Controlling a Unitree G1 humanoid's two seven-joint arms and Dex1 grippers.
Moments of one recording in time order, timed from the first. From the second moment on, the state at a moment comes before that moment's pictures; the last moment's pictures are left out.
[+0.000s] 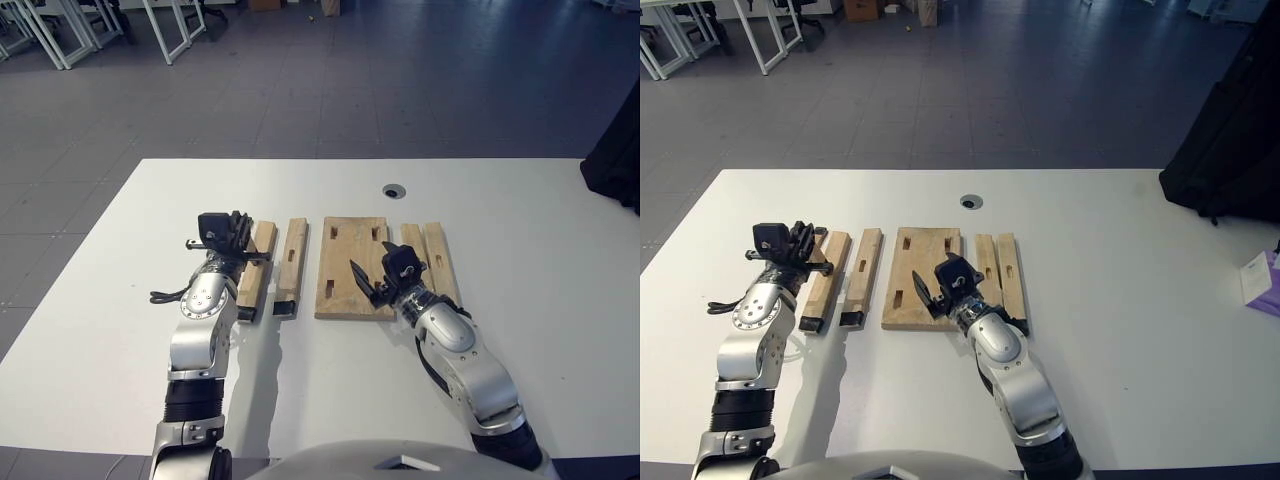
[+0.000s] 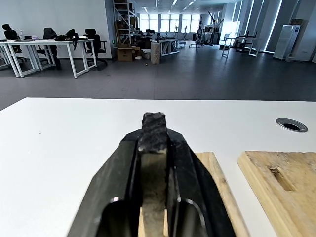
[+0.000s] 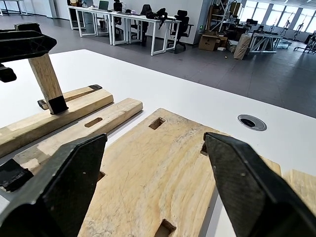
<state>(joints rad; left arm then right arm) -0.10 0.20 0.11 -0.10 -0.19 0.33 -0.06 0.00 -0.09 0.38 -0.47 -0.04 0.55 0.18</state>
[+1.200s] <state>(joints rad) -0.57 0.34 0.25 0.09 -0.34 0.85 -0.18 0.01 -0.07 0.38 -0.46 -0.04 0.55 0.16</state>
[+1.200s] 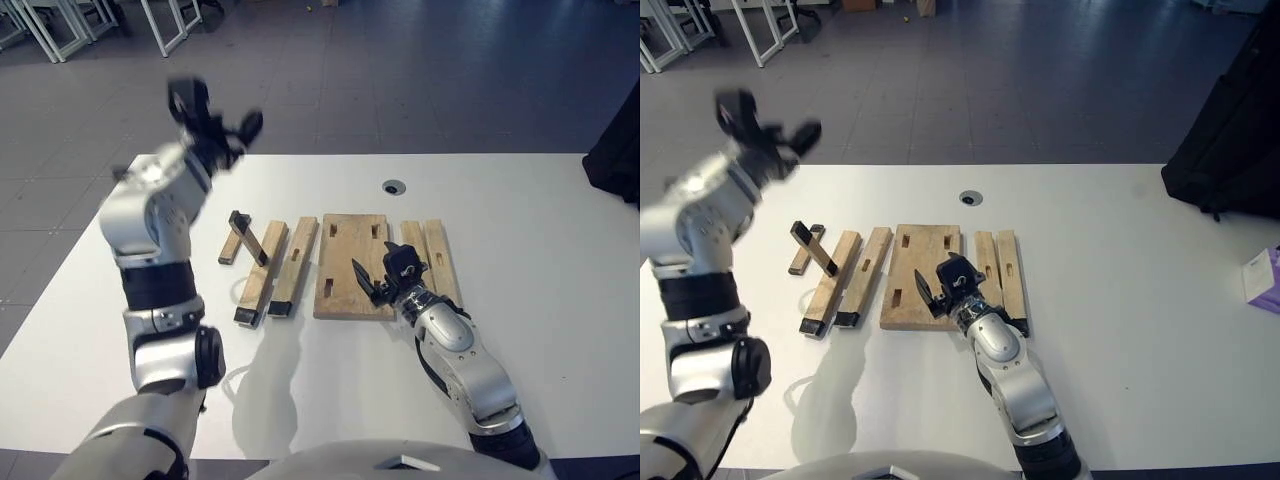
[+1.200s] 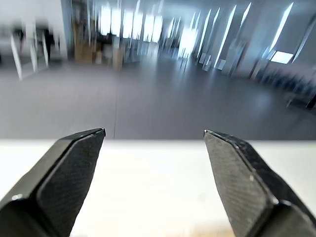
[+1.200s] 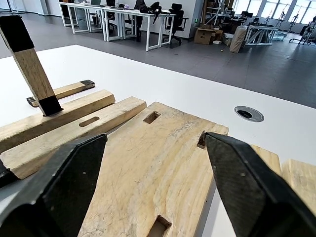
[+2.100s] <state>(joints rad) 0.48 0.42 0.28 -0.50 -0.41 0.57 -0.50 0.08 -0.07 0.37 -0.50 -0.05 0.56 0.12</state>
